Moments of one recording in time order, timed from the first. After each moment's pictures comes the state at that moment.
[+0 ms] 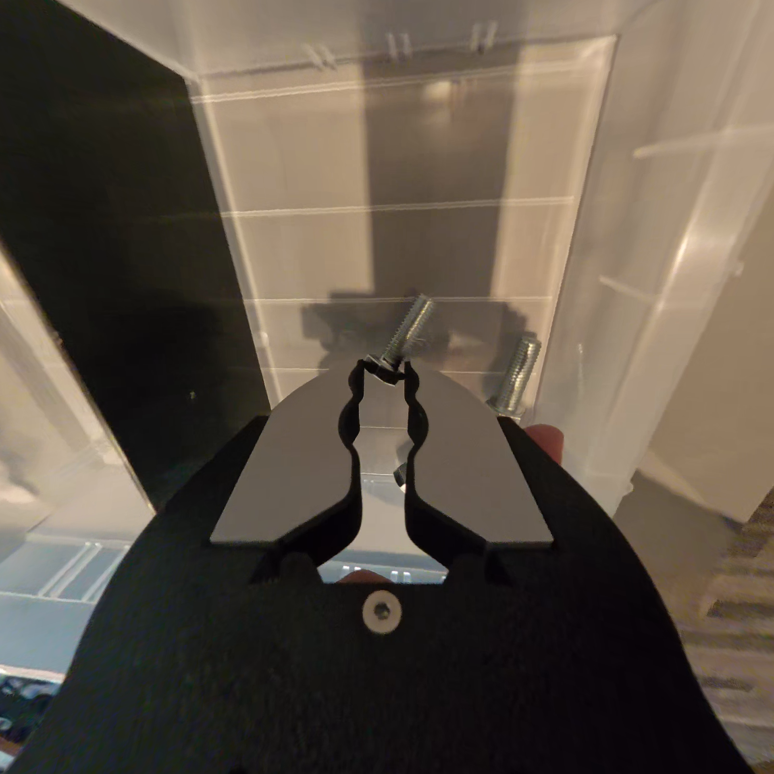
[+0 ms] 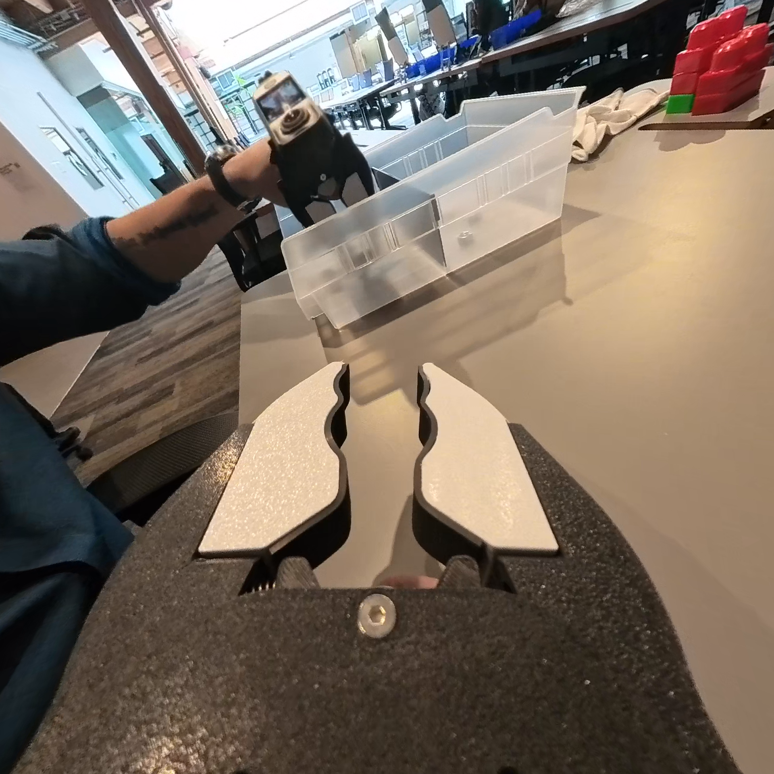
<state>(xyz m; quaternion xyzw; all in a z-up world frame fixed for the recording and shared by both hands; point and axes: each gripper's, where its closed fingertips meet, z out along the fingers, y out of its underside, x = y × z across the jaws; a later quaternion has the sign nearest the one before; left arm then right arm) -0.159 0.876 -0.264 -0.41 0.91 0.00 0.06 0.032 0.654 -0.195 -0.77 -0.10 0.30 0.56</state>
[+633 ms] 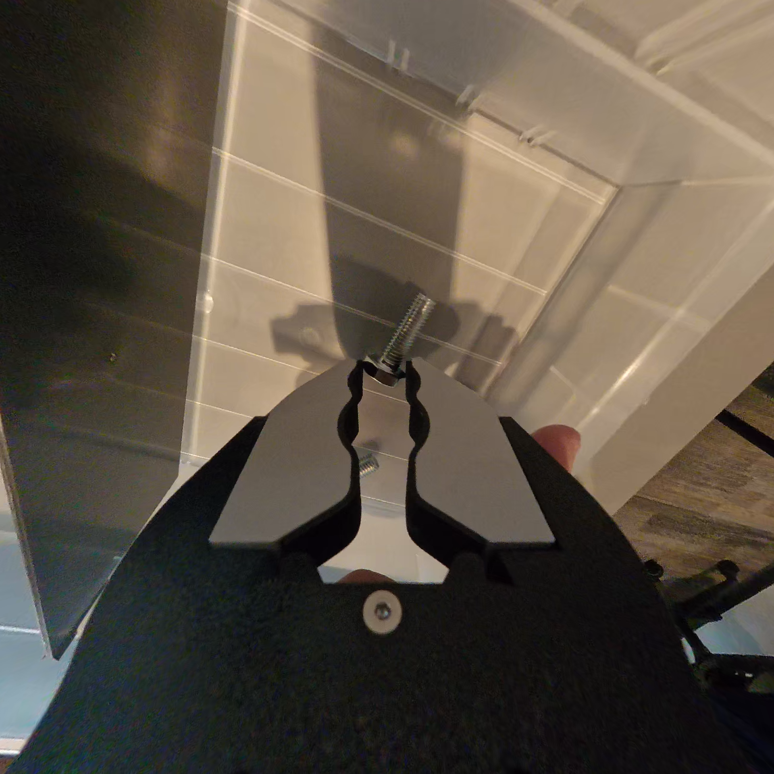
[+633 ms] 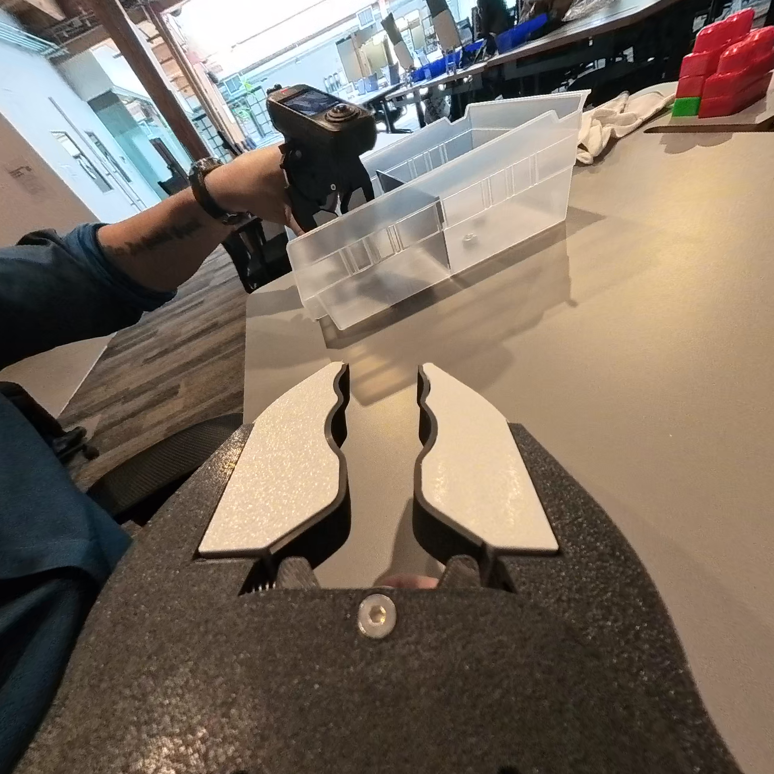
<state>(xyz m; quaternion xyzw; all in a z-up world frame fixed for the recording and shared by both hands) -0.165 0.856 -0.271 -0.58 0.82 -0.03 0.00 0.031 0.654 -0.194 -0.76 -0.11 0.30 0.56</state>
